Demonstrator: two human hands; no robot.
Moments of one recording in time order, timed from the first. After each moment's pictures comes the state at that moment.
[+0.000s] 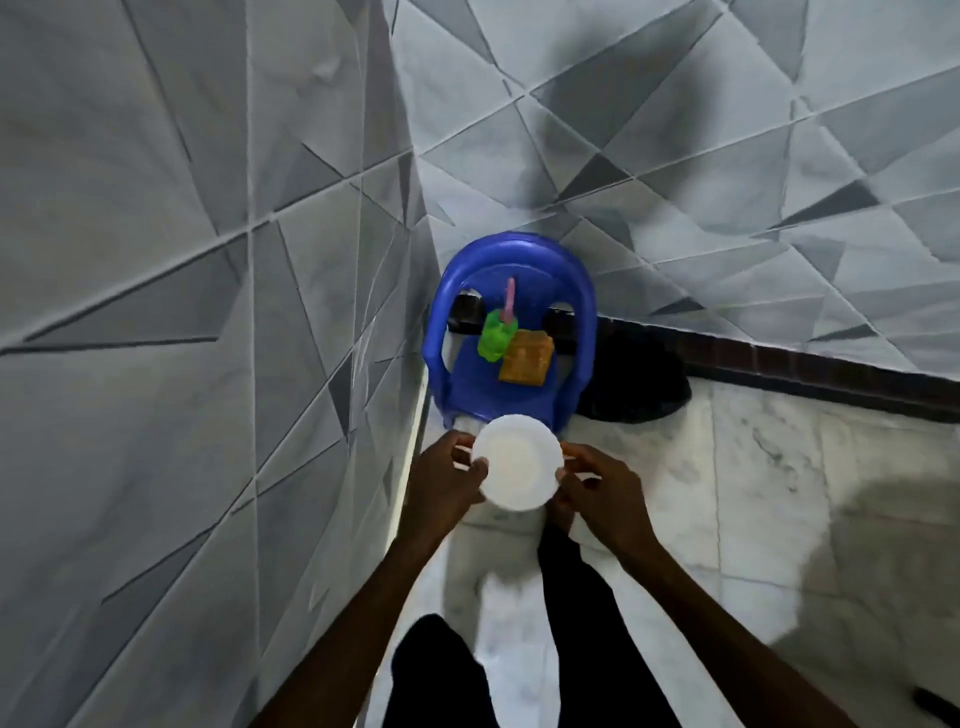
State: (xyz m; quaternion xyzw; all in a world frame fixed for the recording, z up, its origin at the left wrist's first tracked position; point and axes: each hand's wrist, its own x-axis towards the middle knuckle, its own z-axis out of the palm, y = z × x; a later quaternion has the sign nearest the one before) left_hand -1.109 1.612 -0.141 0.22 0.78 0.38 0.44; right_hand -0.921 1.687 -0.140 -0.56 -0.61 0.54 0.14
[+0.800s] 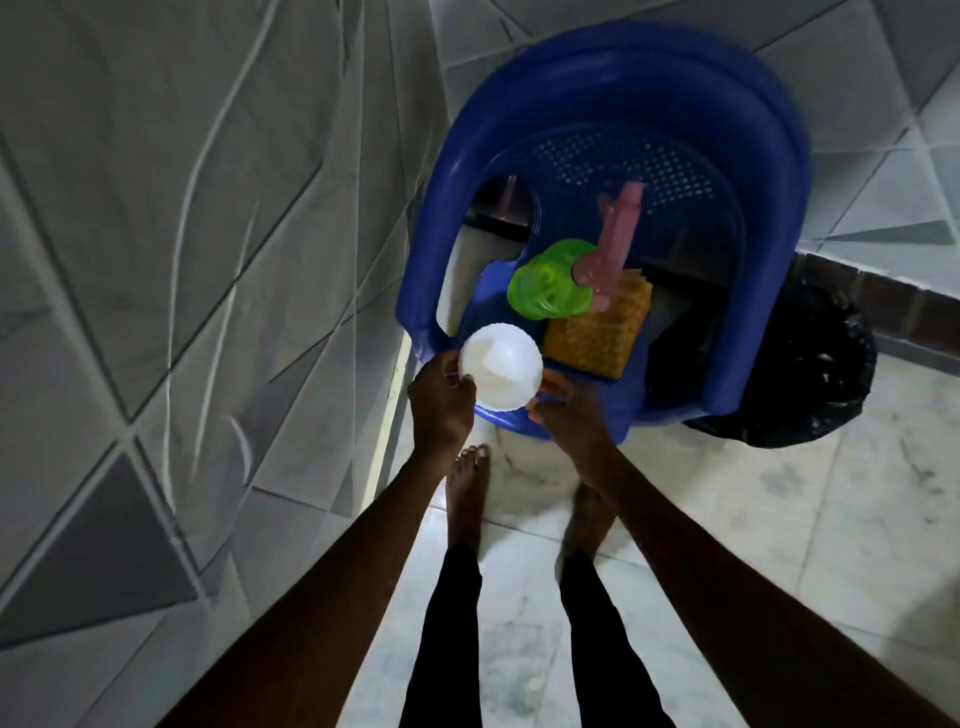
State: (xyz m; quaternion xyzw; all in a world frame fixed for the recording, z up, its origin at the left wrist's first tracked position) left_hand -1.243 1.807 -0.519 0.18 0.87 0.30 0.34; right_hand -1.104 1.877 -0.557 -0.62 -0.51 0.59 -0.02
